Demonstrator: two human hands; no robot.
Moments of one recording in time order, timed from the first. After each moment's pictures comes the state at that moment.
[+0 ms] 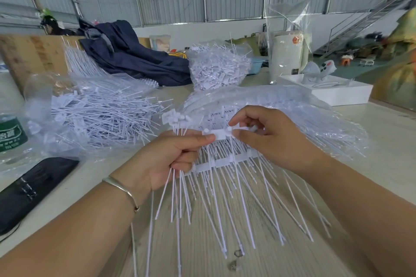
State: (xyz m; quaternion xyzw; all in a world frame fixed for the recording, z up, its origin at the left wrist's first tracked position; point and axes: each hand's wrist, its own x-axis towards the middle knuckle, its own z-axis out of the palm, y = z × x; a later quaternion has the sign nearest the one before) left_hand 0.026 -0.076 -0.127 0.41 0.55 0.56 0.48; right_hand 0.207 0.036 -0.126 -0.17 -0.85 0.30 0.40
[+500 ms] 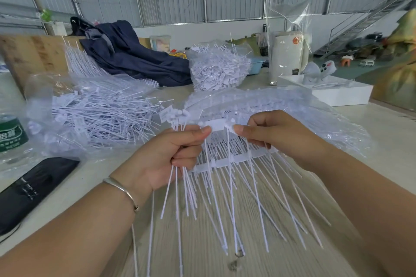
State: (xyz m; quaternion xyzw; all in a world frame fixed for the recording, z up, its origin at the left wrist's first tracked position) left_hand 0.024 -0.077 -0.125 0.40 0.45 0.59 0.54; right_hand 0.216 0.044 -0.116 -0.24 -0.82 0.42 0.30
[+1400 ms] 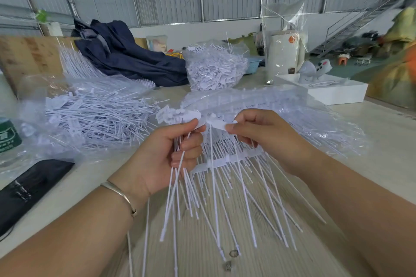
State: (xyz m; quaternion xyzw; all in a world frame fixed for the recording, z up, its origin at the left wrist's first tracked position) left_hand 0.030 -0.075 -0.124 0.34 0.37 0.61 0.61; right_hand 0.207 0.030 -0.118 -0.22 -0.77 0.49 0.34
